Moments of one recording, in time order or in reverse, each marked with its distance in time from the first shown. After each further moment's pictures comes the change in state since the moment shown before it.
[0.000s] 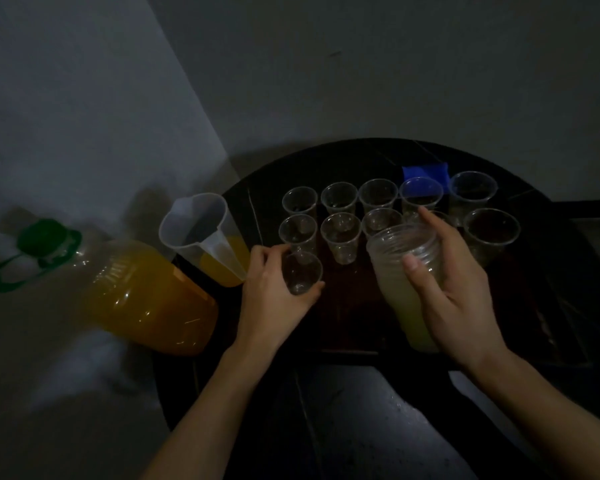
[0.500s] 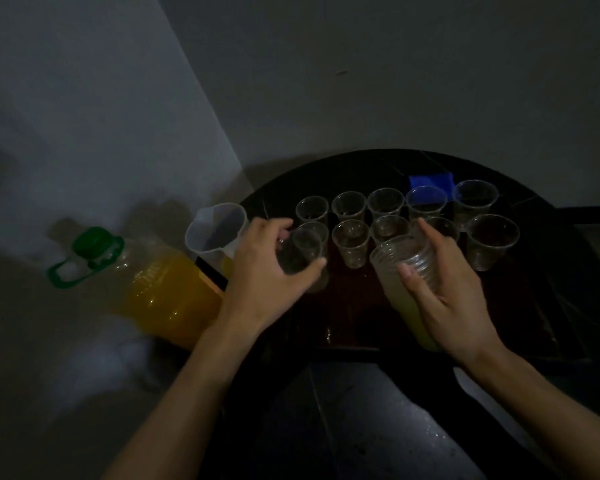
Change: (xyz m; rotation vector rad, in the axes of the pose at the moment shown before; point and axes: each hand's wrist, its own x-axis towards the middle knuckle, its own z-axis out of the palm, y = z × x) left_hand 0.008 0.035 -0.075 -0.026 -0.024 0.084; right_hand -0.004 -0.007 0.002 -0.102 -0.033 0.014
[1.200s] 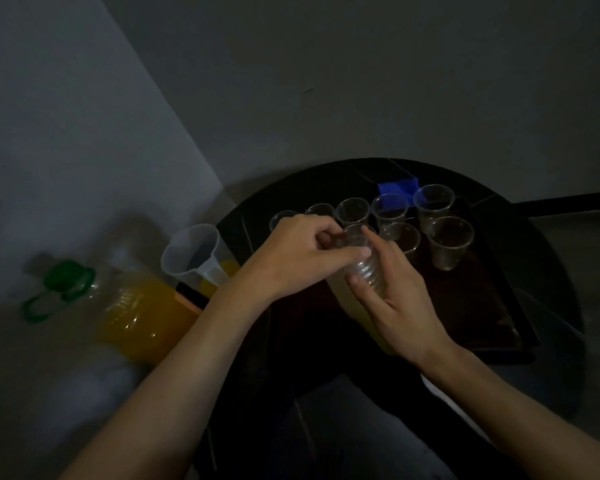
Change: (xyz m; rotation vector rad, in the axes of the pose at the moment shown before) left_hand 0.043 0.093 0.009 -0.132 -0.512 0.087; right_hand 0.001 -0.013 -0.002 0.097 -0.092 -0.013
